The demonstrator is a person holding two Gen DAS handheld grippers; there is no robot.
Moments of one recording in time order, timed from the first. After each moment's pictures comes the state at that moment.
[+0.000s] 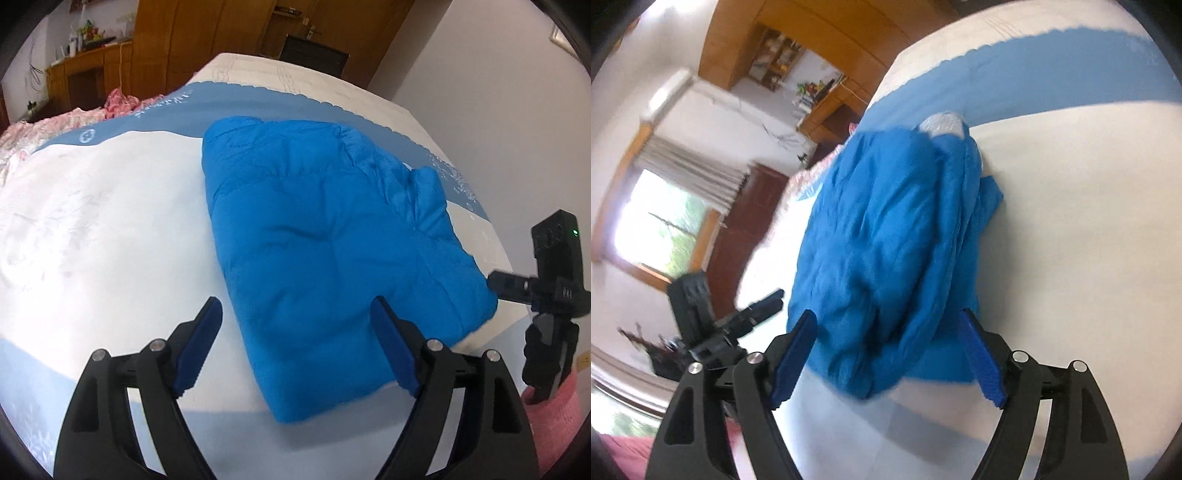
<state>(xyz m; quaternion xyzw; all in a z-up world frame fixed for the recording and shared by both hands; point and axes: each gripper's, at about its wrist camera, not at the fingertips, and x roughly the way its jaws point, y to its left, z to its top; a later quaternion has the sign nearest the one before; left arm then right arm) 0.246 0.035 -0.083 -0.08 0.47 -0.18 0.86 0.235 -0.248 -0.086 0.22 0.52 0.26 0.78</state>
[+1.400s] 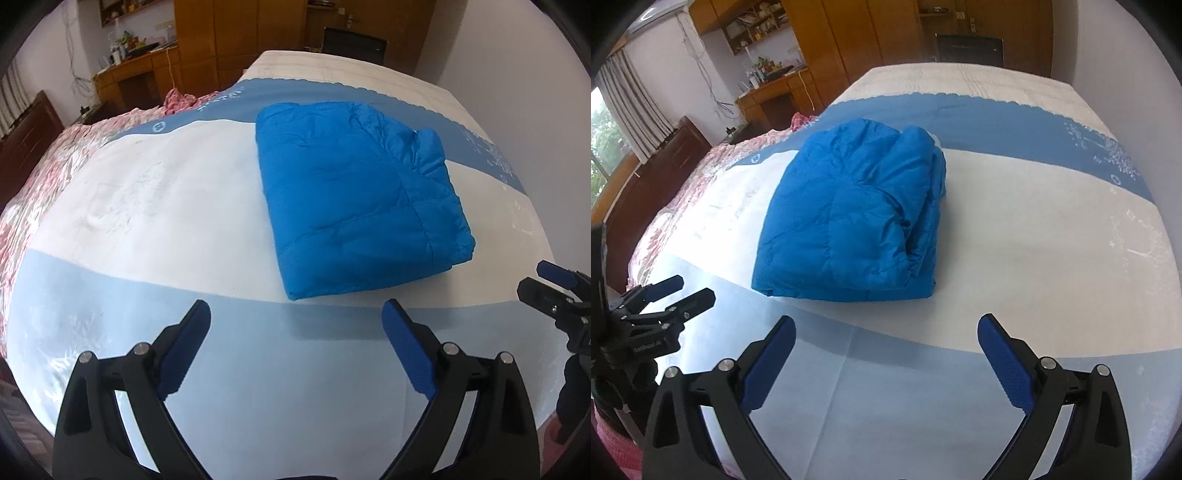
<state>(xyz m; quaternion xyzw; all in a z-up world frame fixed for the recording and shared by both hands) 0.150 0.028 -0.034 -0.01 0.50 -0.06 0.86 0.126 -0.173 -0.001 0.04 0.50 0.10 0.86</state>
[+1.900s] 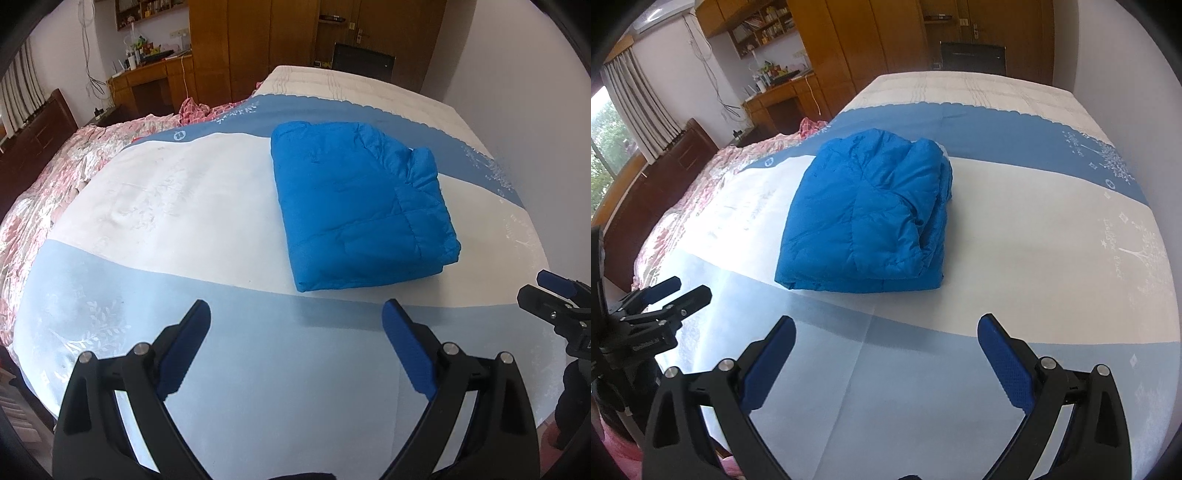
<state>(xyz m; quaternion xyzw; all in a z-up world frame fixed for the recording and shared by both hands) 0.116 0.037 -0.004 -0.02 0.48 -0.04 0.88 0.102 -0.173 0.020 0.05 0.50 0.11 0.86</state>
